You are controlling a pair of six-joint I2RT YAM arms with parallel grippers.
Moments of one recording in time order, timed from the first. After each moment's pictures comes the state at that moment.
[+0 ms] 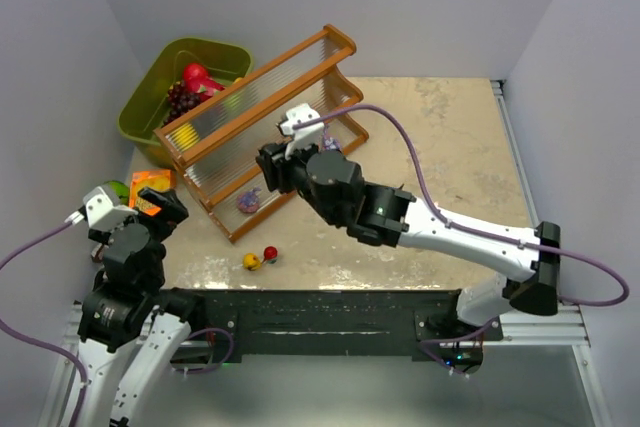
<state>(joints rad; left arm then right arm) -0.30 0.28 0.77 -0.73 -0.67 -0.60 1.24 1.44 1.41 -0.07 0.58 0.21</state>
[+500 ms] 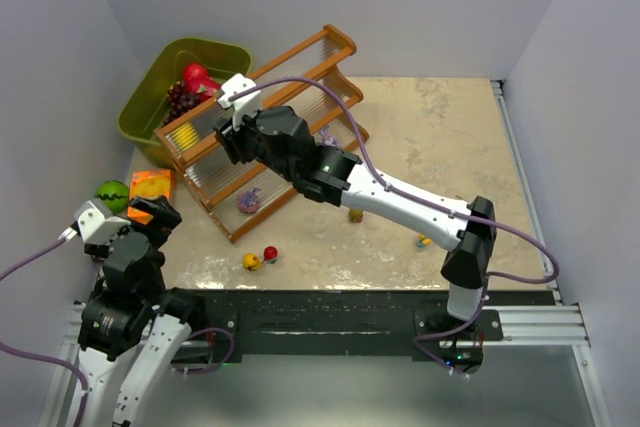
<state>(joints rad) -0.30 0.21 0.74 -0.80 -0.76 -0.69 1.11 1.83 1.87 -0.14 0.29 0.01</state>
